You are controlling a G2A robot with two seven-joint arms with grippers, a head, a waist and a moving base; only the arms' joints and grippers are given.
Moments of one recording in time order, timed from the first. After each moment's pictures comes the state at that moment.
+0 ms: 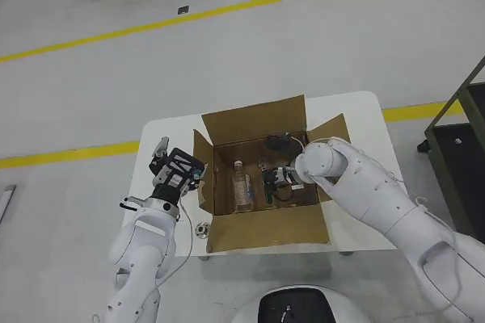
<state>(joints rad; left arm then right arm) 1.24 -1.20 -1.42 -2.00 1.92 -0.30 -0.38 -0.43 -1.43 0.67 -0.83 -0.19 0.16 0.94</state>
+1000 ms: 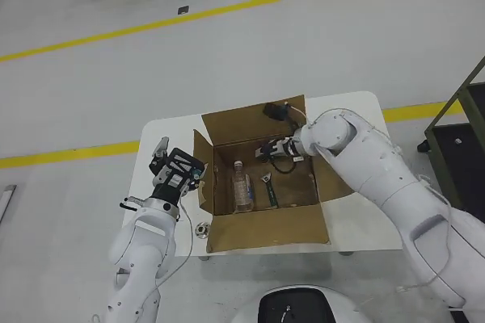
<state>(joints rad) 1.24 -1.20 -1.42 -2.00 1.92 -0.30 -0.38 -0.29 -1.46 0.81 -0.65 -0.05 -0.19 0.97</state>
